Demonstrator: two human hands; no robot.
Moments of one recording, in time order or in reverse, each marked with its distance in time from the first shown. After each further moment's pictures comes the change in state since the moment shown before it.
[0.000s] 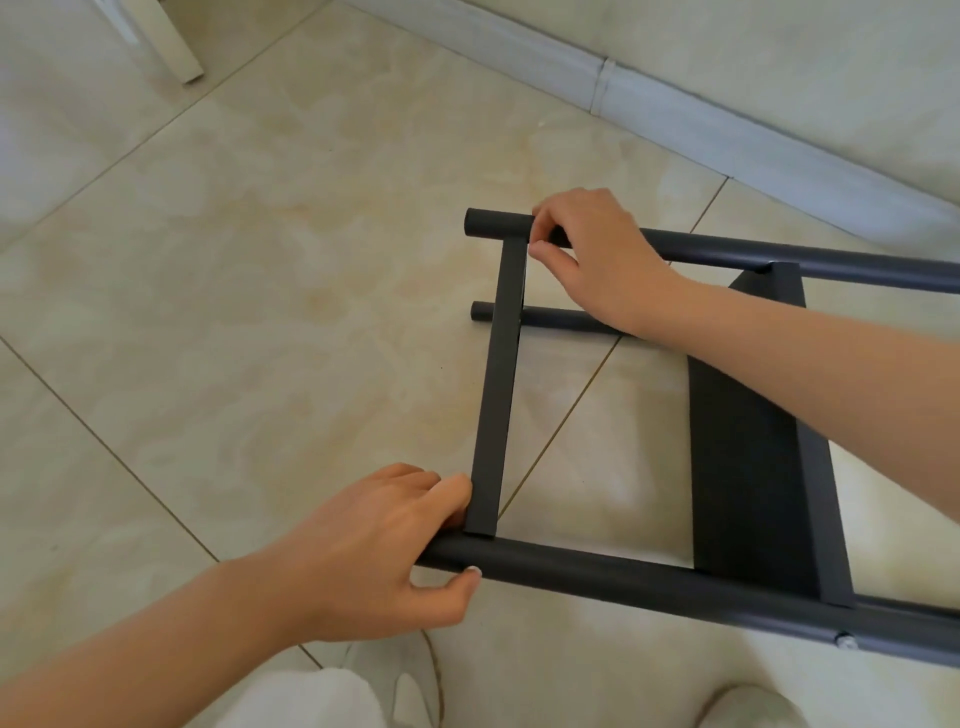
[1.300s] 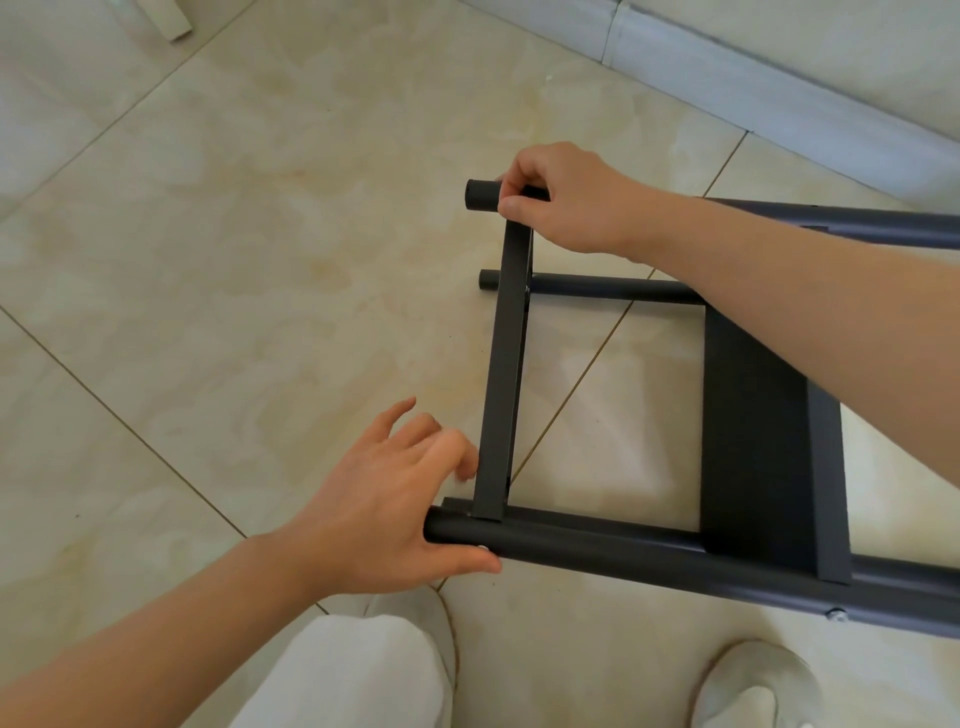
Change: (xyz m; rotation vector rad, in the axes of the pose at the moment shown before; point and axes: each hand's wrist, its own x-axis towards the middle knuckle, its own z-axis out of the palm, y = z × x) left_hand 0.003 -0.021 0.026 0.101 0.335 0.066; right_hand 0.028 -0.022 -0.001 0.206 -0.224 0.133
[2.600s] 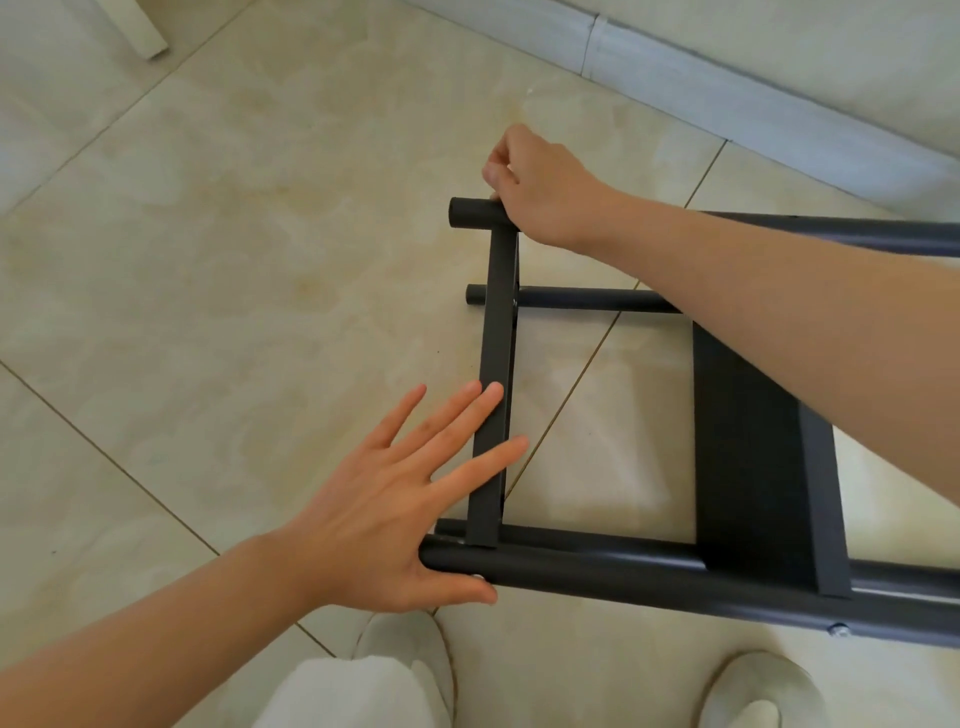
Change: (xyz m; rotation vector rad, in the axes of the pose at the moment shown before) left_hand 0.014 -0.011 0.003 0.232 -0.035 0.233; right_hand 0.028 0.001 0.006 0.064 0.136 0.092
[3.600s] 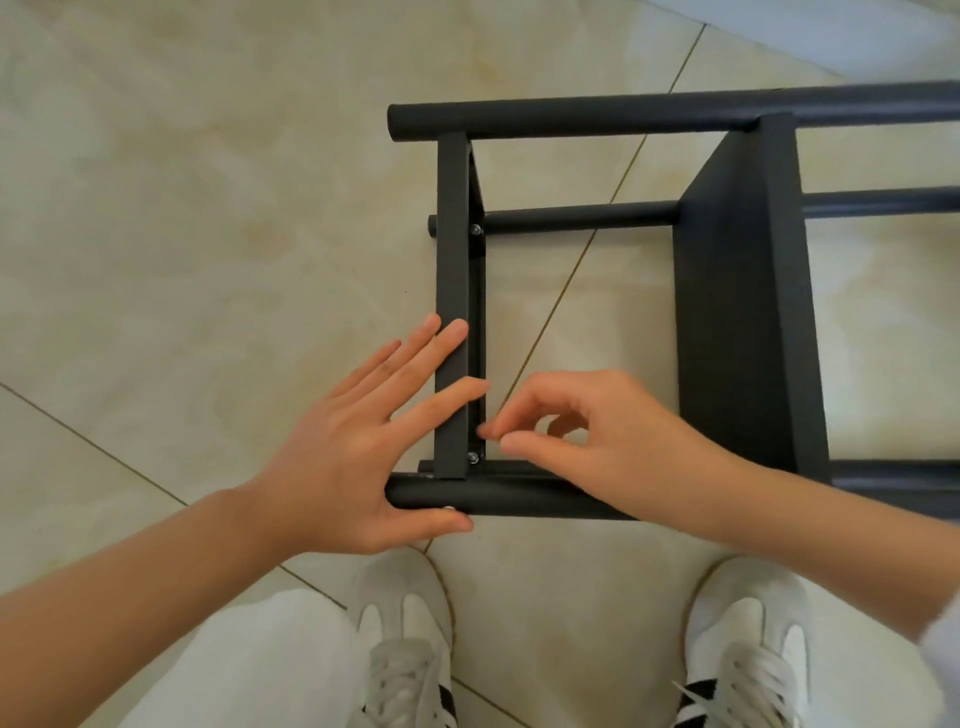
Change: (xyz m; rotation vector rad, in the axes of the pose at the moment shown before) left_hand -0.003 0.003 0.004 -0.225 0.041 -0.011; right_hand -0.226 0.034 0.045 0.354 -0.297 -0.005
